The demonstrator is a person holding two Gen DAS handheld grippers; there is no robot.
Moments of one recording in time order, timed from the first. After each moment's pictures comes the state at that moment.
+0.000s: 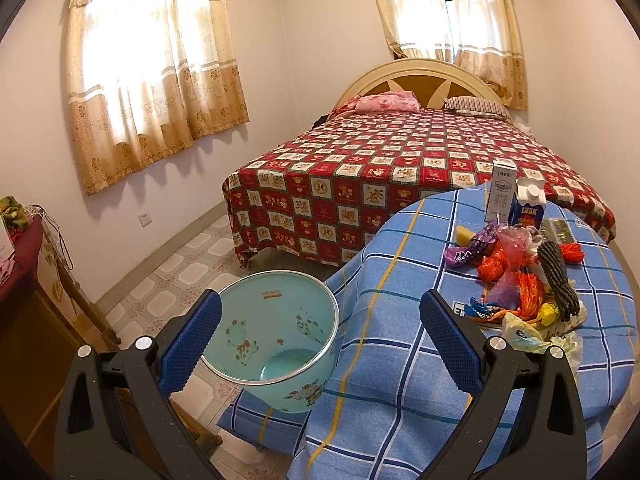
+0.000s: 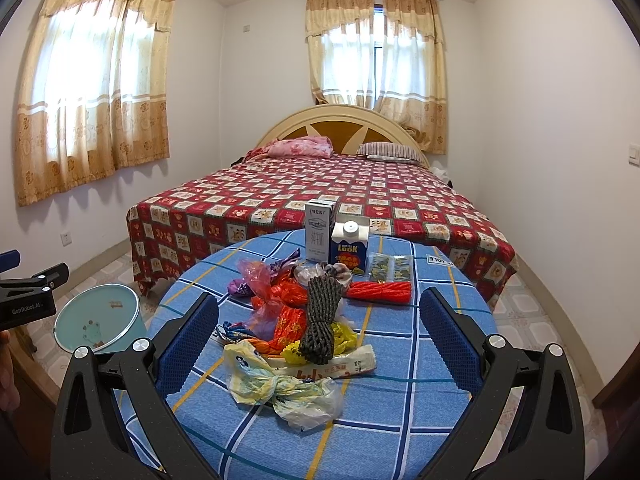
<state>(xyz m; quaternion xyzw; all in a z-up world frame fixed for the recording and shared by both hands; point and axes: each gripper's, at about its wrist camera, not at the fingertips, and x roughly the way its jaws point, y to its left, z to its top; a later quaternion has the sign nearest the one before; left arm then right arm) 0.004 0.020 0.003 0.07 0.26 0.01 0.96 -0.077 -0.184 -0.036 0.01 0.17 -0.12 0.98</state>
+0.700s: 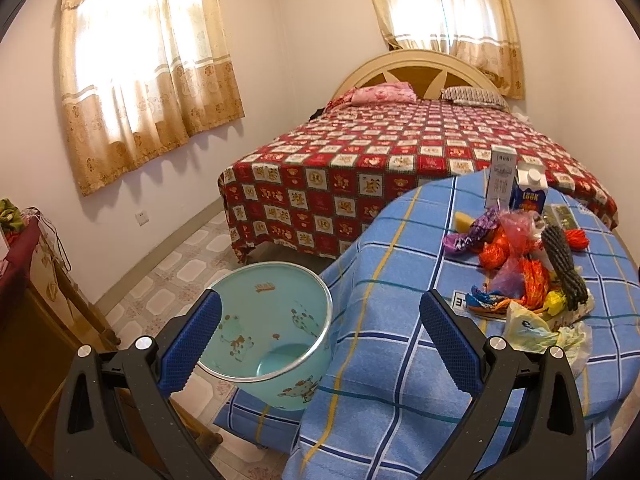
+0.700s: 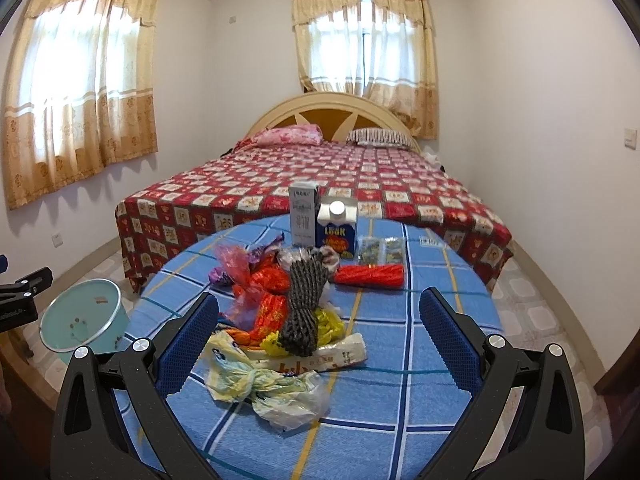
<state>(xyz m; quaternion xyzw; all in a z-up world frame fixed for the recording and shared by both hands) 0.015 0.010 -0.020 0.09 0.27 0.01 0.96 -0.059 -0.211 -0.069 0.03 0.20 -0.13 0.97</state>
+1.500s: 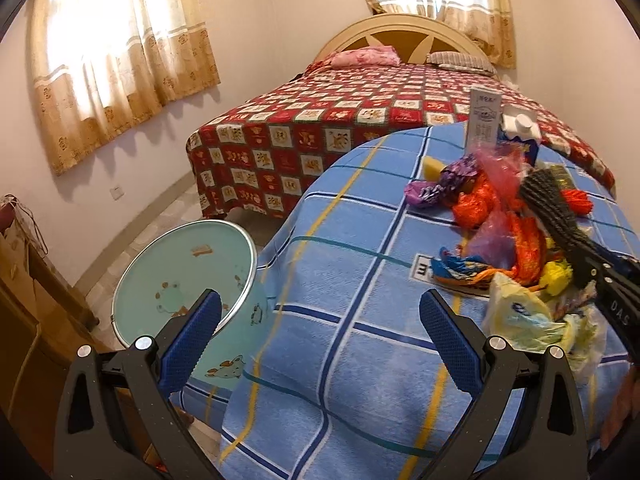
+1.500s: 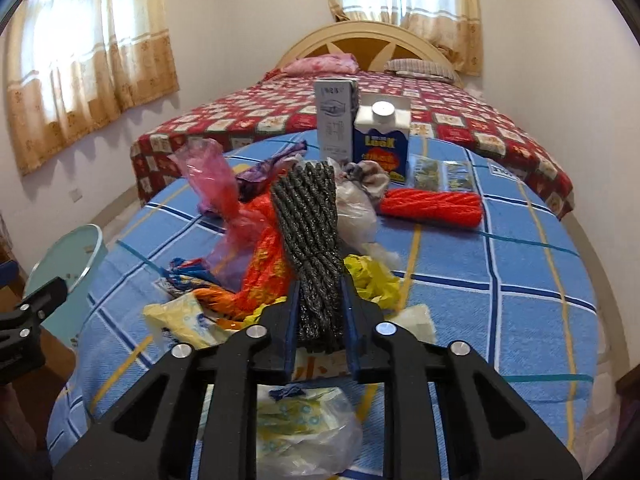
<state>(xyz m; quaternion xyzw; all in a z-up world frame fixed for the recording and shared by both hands) 0.050 -0.058 -0.090 0.09 0.33 -0.02 0.94 0.032 -0.236 -0.148 0.05 0.31 -0.05 0.95</state>
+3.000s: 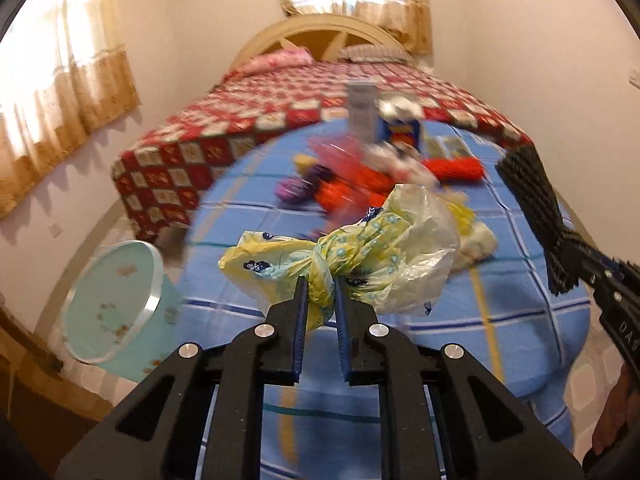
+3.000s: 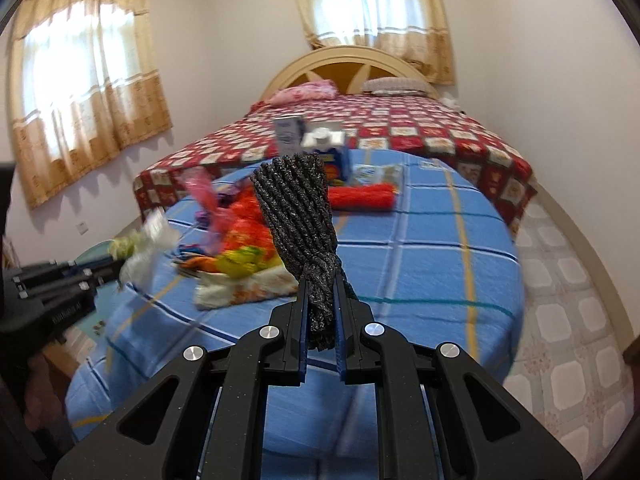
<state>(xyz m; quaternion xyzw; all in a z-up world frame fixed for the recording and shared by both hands) 0.001 -0.114 -0.072 0.12 0.33 -0.15 0.92 -0.079 -0.275 -0.125 0.09 0.26 -0.06 0.96</state>
